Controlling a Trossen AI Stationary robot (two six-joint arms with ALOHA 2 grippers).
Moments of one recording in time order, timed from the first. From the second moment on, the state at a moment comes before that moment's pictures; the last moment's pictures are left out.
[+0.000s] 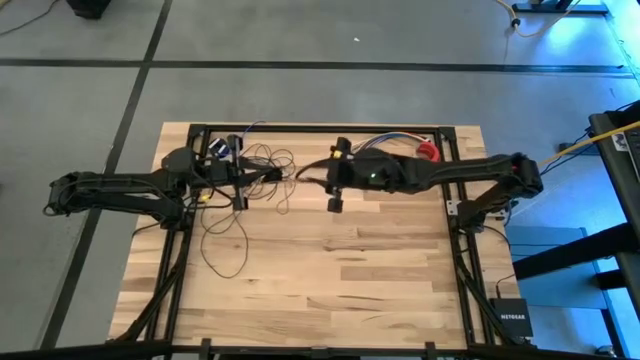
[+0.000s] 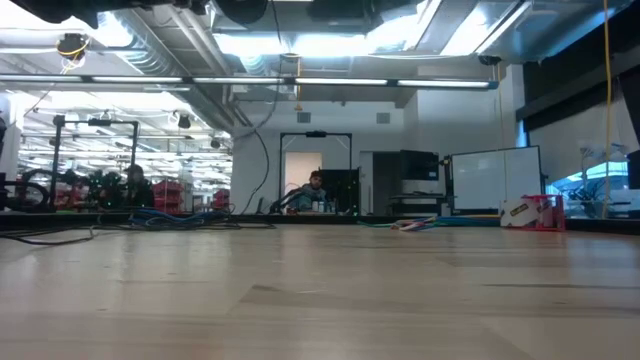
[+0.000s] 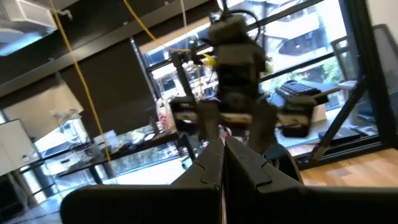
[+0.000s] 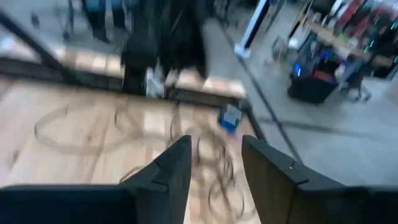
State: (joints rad) left arm 0.18 0.80 0.53 0.51 0.07 0.35; right arm -0.02 1.52 1.28 -0.06 0.20 -0.25
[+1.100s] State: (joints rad) left arm 0.18 0.80 0.53 0.52 0.16 0.35; right arm -0.07 1.74 1.28 0.64 -0.10 -0.21
